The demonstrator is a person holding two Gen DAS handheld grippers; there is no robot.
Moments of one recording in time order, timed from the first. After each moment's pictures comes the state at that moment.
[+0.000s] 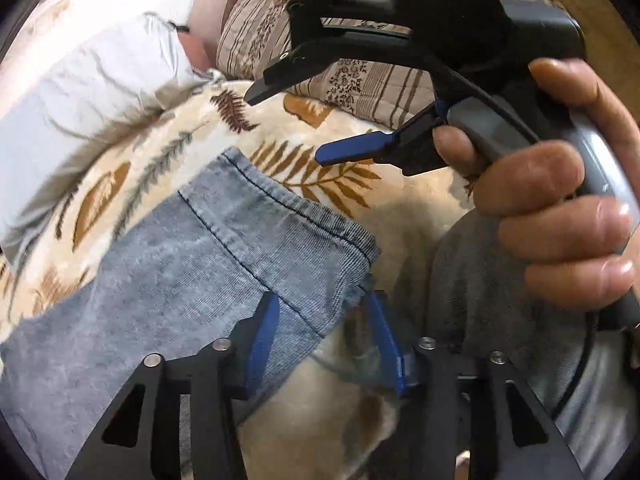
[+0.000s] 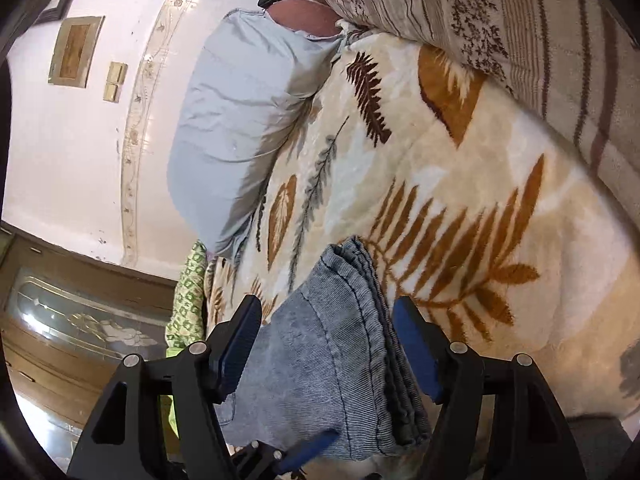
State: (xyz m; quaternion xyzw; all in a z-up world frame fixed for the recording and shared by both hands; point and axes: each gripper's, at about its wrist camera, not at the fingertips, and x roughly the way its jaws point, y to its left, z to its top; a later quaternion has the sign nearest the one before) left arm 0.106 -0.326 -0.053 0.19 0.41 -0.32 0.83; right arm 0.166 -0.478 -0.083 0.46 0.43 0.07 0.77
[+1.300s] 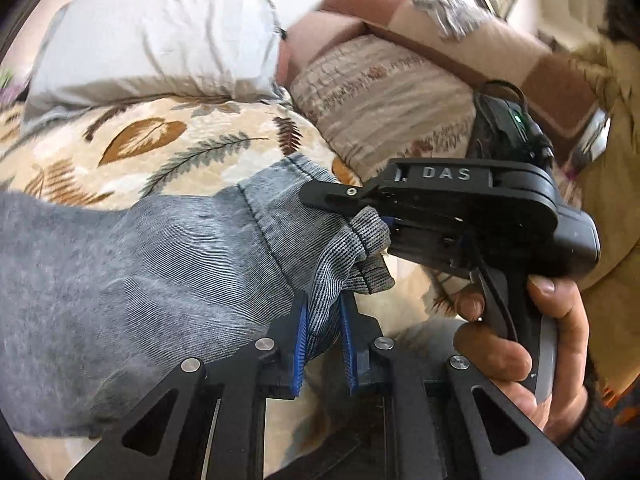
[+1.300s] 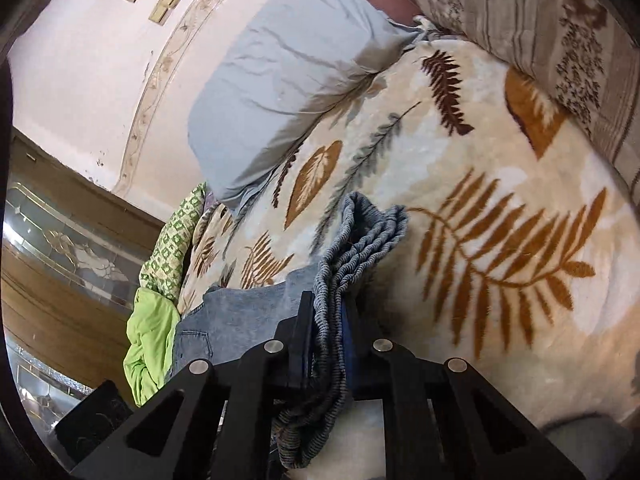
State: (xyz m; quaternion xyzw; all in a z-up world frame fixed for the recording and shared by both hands) left arm 0.086 -0.222 -0.023 -0.11 0.41 -0.30 0.85; right arm 0.164 -0.403 -0.045 0.33 0.45 0.11 0.82
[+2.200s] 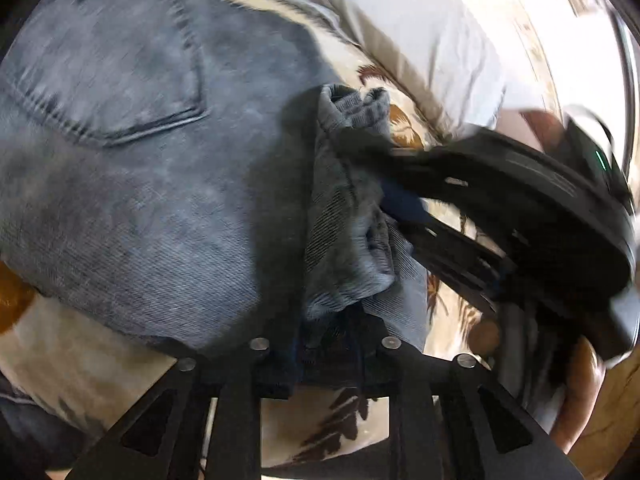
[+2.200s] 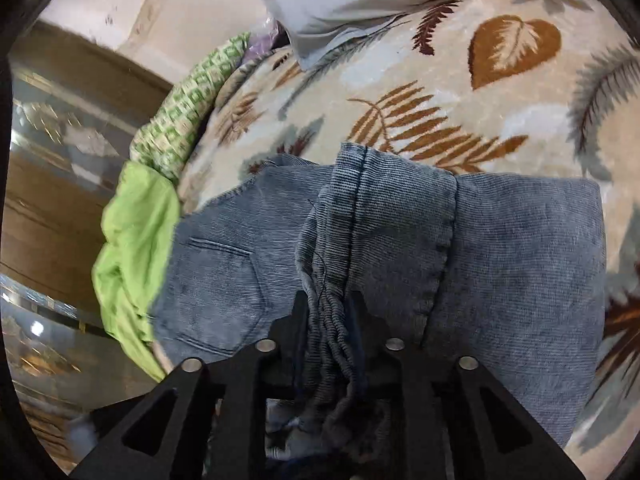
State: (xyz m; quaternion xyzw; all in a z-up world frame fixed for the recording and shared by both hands) left arm 0.070 0.051 -0.101 -0.39 0.48 -0.08 0.78; right arm 0.236 -0.130 -0.108 0.21 0.58 0.22 0.75
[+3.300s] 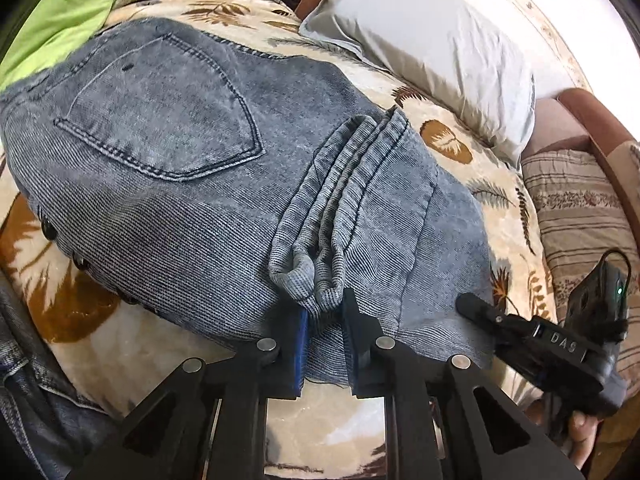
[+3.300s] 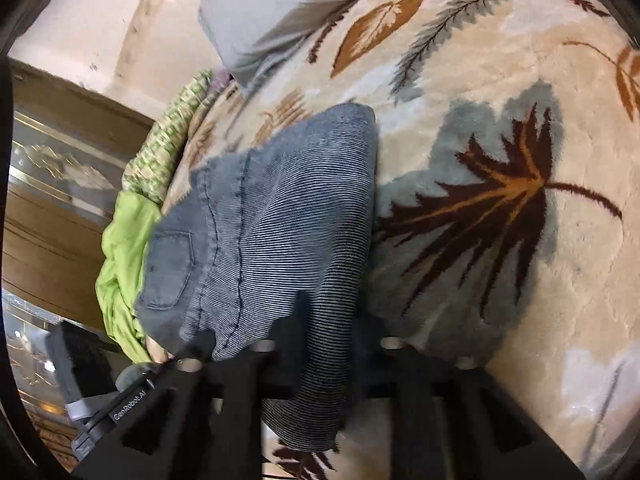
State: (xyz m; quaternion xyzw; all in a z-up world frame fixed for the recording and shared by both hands) left arm 0.022 0.003 -0.076 -0.24 0.47 0.02 0.85; right arm 0.182 -0.253 -0.139 0.27 0.57 0.19 0.75
